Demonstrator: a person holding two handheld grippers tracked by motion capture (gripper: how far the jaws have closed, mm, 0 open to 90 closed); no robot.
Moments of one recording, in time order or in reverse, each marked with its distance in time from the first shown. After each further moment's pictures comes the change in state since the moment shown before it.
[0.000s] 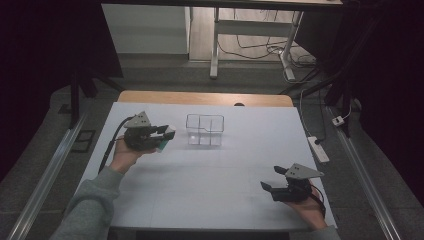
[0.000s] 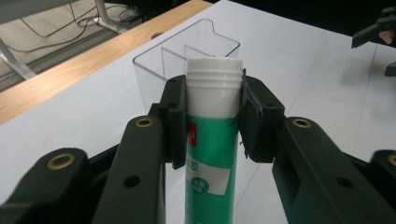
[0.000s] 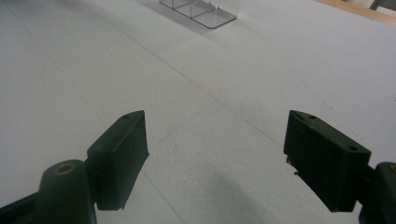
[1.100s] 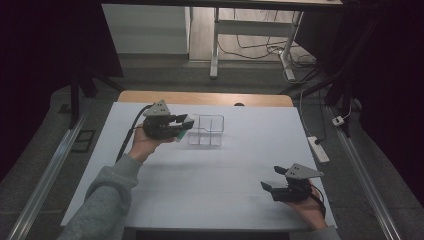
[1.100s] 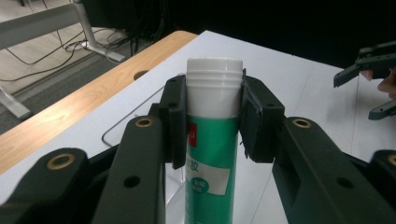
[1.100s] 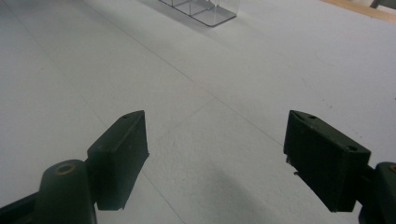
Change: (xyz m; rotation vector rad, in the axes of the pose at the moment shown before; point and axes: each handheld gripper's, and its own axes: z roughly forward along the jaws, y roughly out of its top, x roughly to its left) left arm -0.012 0.049 0.031 -0.056 -0.040 0.041; right arm -0.001 -0.001 0.000 0.007 -0.002 -0.004
